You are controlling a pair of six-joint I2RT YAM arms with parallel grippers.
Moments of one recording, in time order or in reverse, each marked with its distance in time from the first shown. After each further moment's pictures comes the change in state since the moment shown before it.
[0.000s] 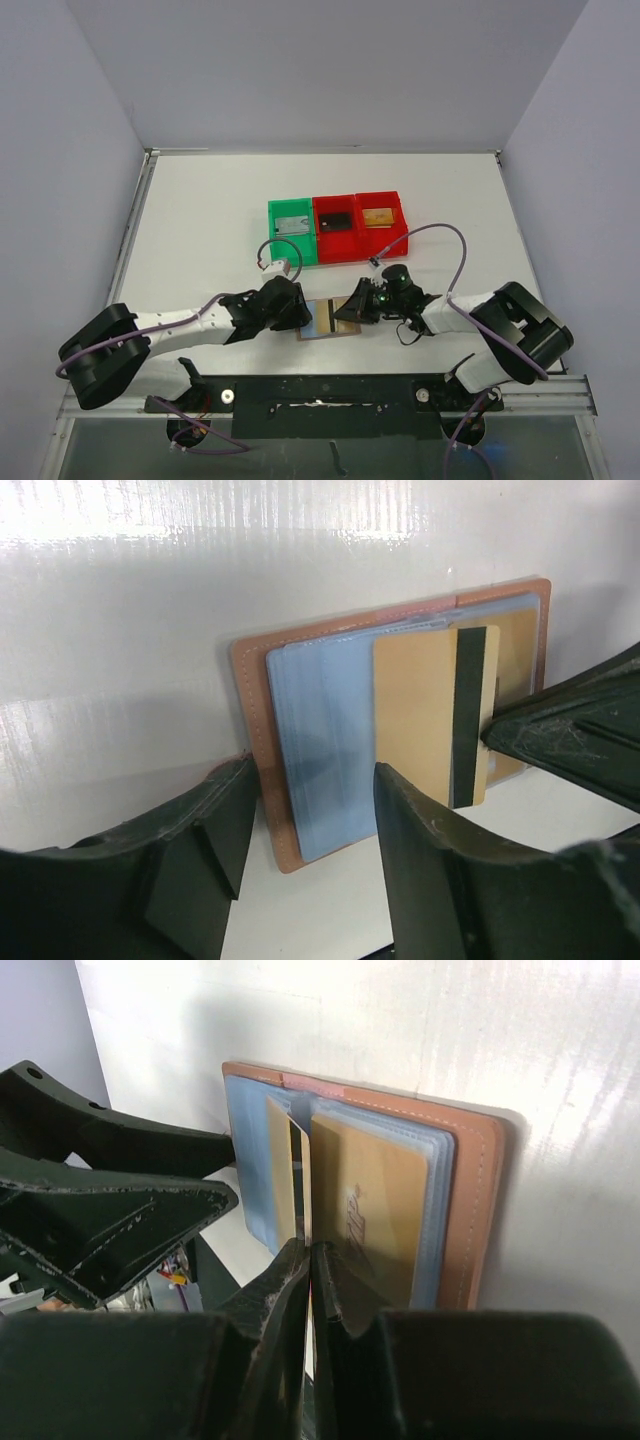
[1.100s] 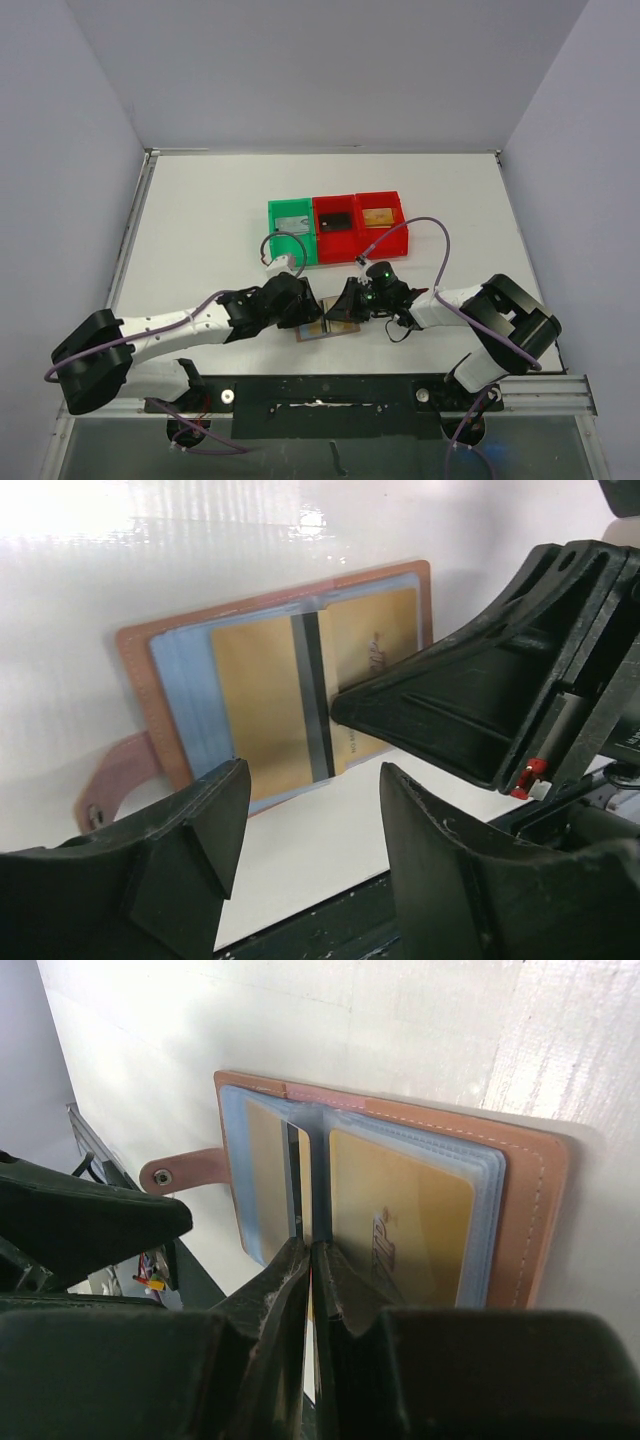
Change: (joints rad) left arm -0.055 -0.066 0.107 -0.128 0.003 -0.078; right arm 0.085 0.076 0.114 -0.086 0.068 -0.031
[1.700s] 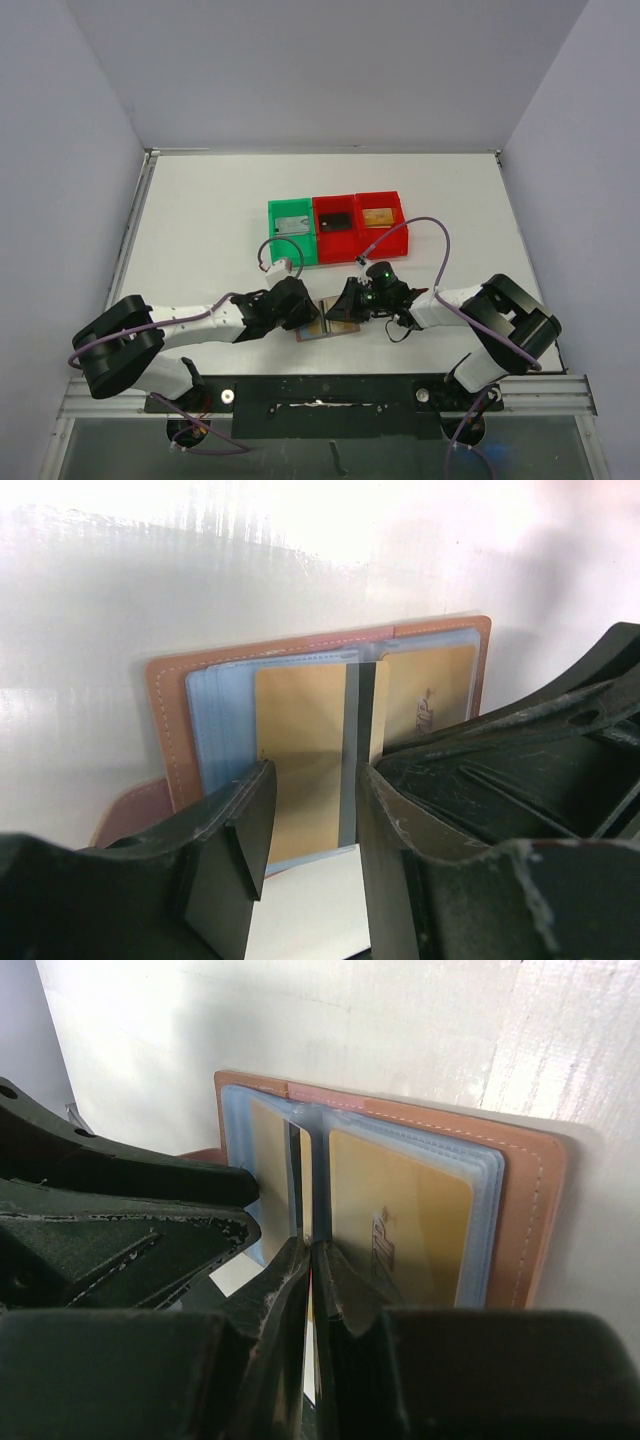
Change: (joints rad) left arm 0.010 0.140 -0.060 0.178 -0.046 -0.126; right arm 0.000 0.000 0.000 0.000 0.002 0.000
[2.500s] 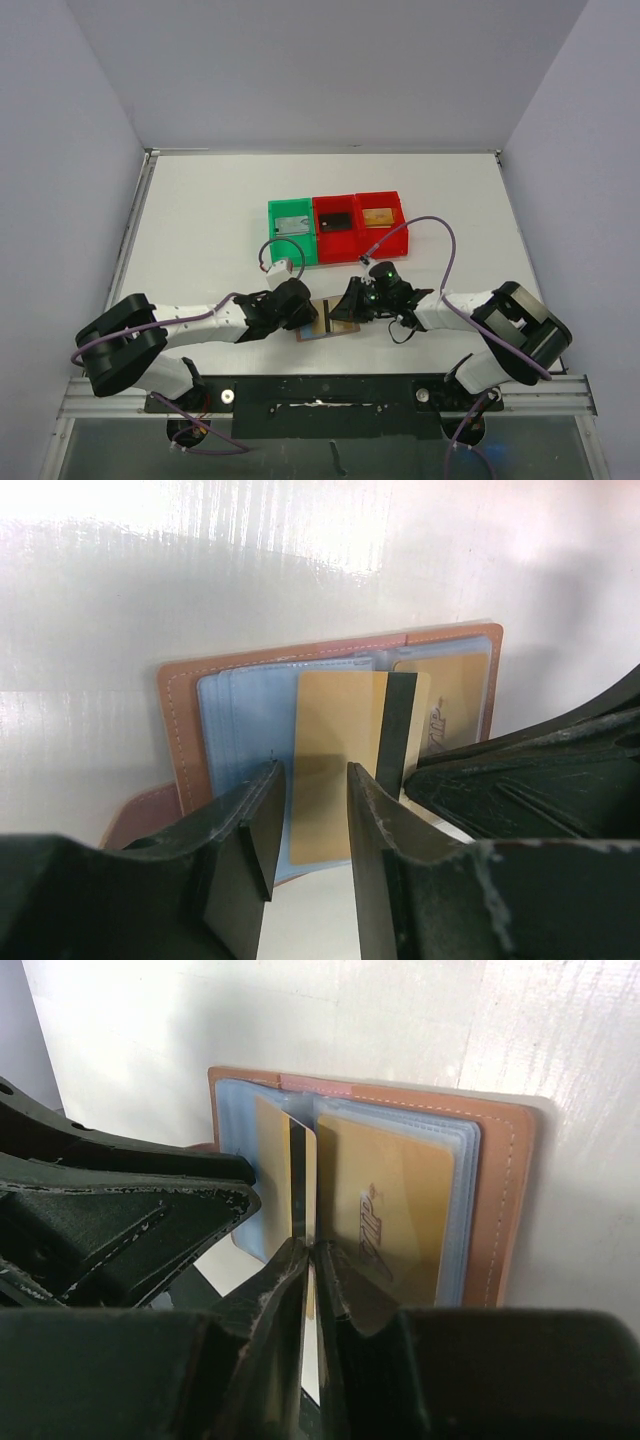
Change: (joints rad) left arm -0.020 0.016 0.009 -0.018 -0.051 -0.007; right arm -0.009 -0.066 -0.005 -0.076 0.031 -0.022
